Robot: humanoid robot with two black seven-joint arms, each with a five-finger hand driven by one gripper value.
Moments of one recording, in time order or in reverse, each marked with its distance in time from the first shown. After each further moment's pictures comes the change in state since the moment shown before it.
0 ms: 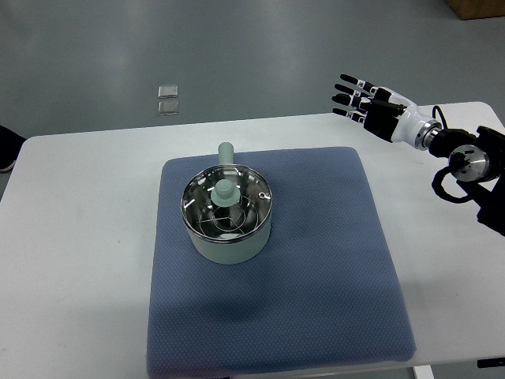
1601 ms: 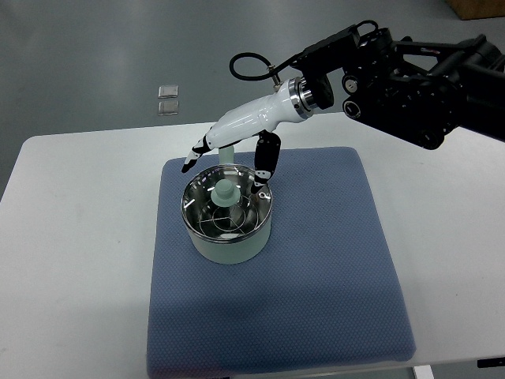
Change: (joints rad) left arm 0.000 0.000 -0.004 0.005 0.000 -0.001 0.000; right arm 0.543 0.120 -0.403 0.407 -1.634 0.000 0.517
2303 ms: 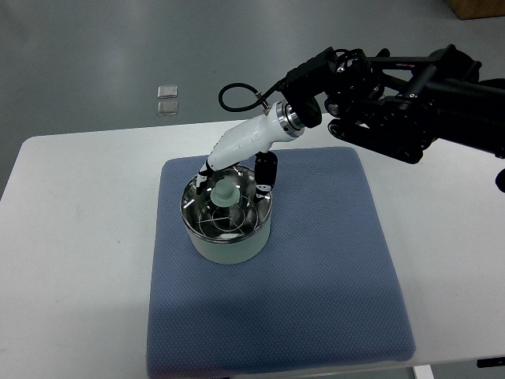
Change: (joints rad) left arm 0.000 0.000 0.000 -0.005 0.000 -0.001 0.000; right arm 0.000 0.053 -0.104 -0.052 -0.050 -0.057 -0.008
